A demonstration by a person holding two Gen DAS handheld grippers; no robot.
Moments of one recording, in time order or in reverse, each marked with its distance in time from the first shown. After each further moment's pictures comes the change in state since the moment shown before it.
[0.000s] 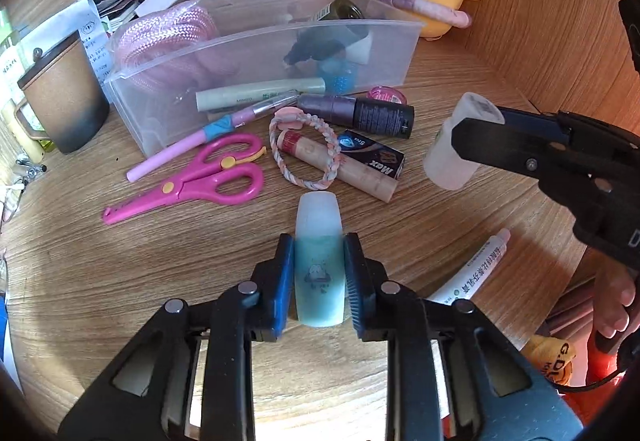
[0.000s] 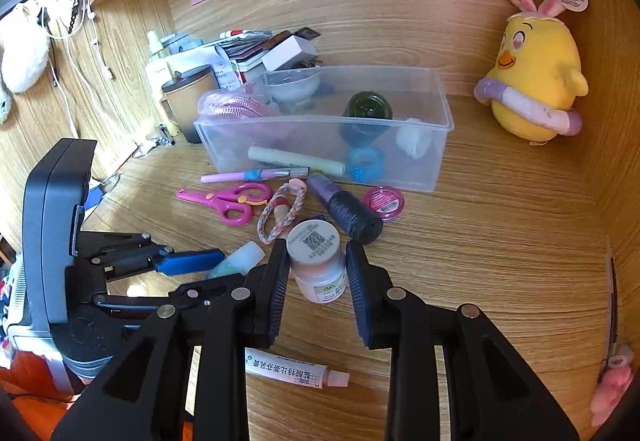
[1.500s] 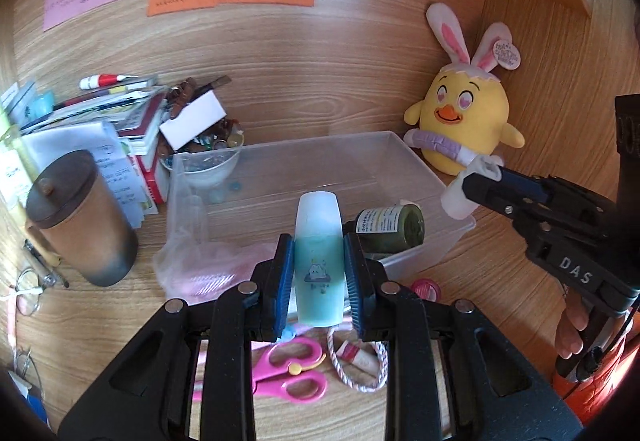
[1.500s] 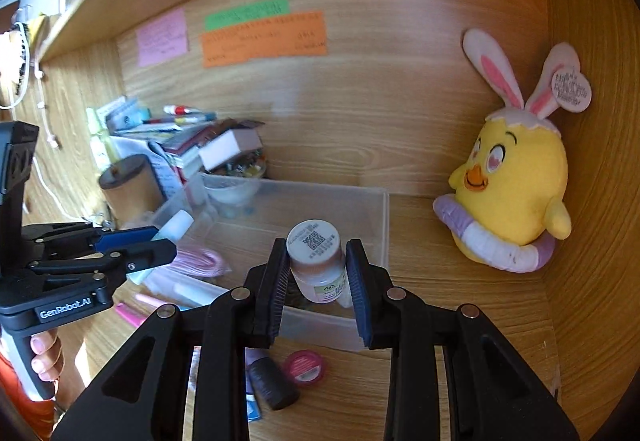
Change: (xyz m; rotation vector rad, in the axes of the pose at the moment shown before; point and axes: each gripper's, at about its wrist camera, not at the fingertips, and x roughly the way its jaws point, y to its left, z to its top) left arm -0.016 0.054 0.125 -0.087 -0.212 -0.014; right arm 0.023 -0.040 0.109 -0.019 -0.153 -0.142
